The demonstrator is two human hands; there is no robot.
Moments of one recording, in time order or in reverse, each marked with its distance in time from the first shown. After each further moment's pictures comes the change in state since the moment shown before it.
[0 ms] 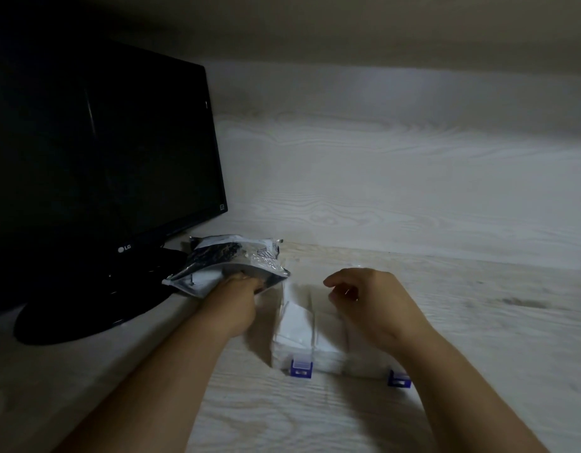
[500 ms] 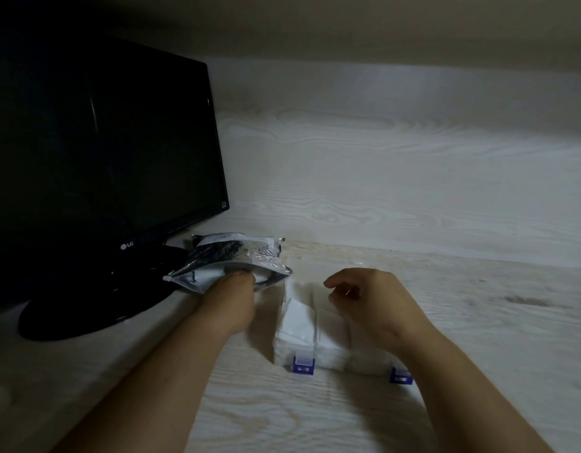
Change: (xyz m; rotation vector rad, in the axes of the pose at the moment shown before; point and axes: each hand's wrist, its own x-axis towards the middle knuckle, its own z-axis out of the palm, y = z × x) left_hand -0.004 0.001 -0.004 0.058 0.075 -0.056; right_hand -0.001 0.001 0.002 0.028 -0.031 -0.001
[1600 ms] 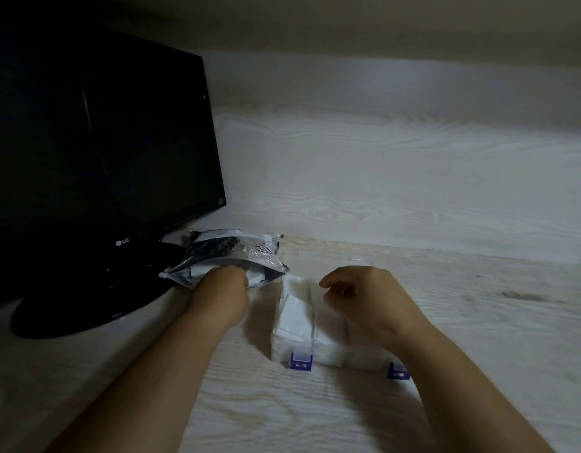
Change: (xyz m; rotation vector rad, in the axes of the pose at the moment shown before) left_hand -0.011 0.006 -0.018 -0.021 0.024 -0.112; right_hand 0.002 0.000 0.003 -0.031 -0.012 0.001
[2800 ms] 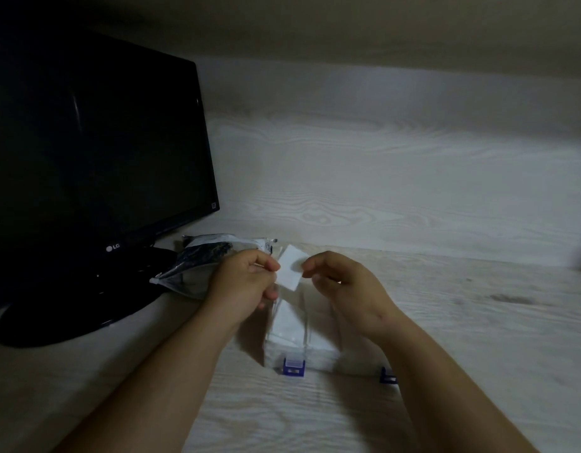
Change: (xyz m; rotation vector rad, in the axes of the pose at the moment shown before) left_hand -0.011 0.040 -0.010 -1.038 -0.027 -0.064; right_hand 0.018 0.001 0.011 0.508 0.041 -0.077
